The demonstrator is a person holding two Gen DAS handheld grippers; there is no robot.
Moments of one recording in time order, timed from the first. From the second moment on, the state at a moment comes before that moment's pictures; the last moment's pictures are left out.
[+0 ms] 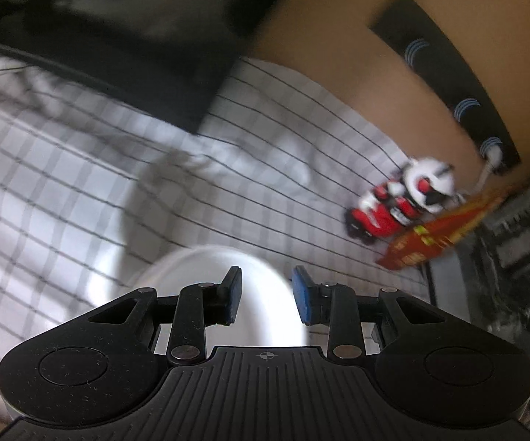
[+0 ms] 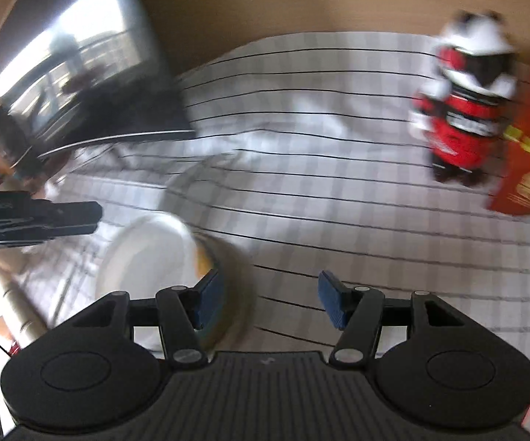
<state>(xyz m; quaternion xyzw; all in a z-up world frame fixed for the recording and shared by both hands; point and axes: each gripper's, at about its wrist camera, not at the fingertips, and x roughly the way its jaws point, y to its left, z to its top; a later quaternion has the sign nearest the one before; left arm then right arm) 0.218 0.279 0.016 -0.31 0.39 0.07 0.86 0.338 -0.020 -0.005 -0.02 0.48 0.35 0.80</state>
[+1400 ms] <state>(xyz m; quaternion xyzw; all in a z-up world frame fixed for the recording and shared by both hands) 0.352 -0.114 -0.156 -0.15 0.61 -0.20 0.75 0.316 -0.348 -0.129 0.06 0.56 0.12 0.82</state>
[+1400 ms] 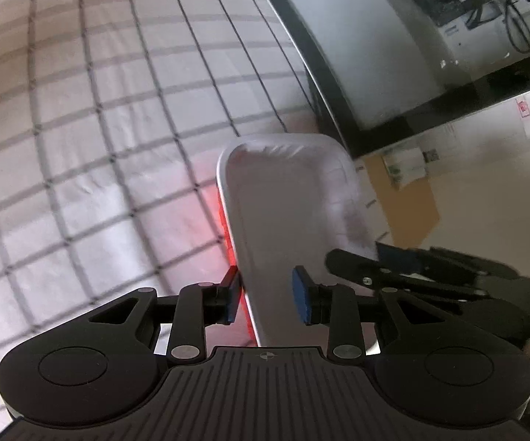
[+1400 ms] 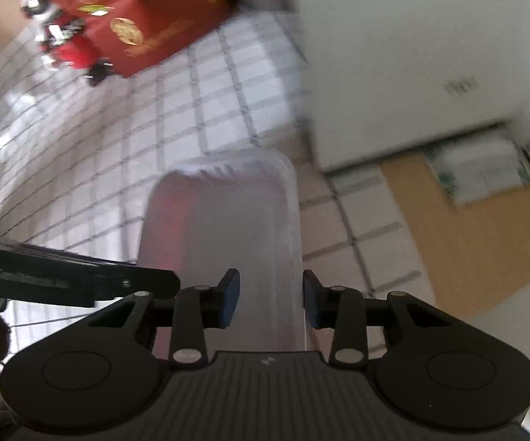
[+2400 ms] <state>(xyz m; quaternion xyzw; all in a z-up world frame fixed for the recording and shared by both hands) 0.230 0.130 -0.144 -0.23 0.57 0.02 0.79 0.275 -0.100 -0.136 0.01 0.58 0.29 0.76</state>
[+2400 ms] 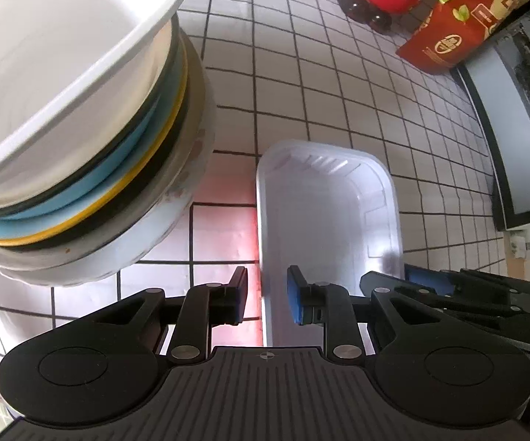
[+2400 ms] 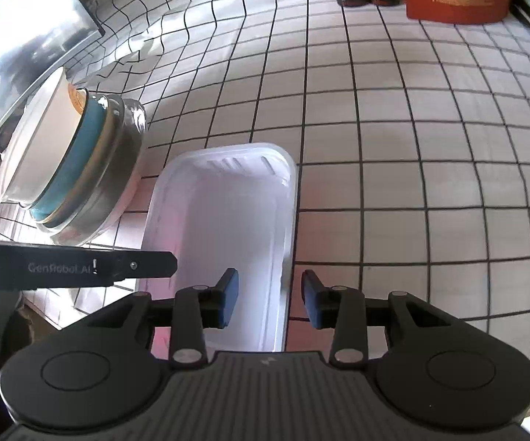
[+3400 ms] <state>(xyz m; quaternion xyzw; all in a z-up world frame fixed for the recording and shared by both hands) 0.228 0.120 -0.151 -0.20 0.60 0.04 0.77 0.270 -0.088 -0.151 0.02 0.59 0.31 0.74</state>
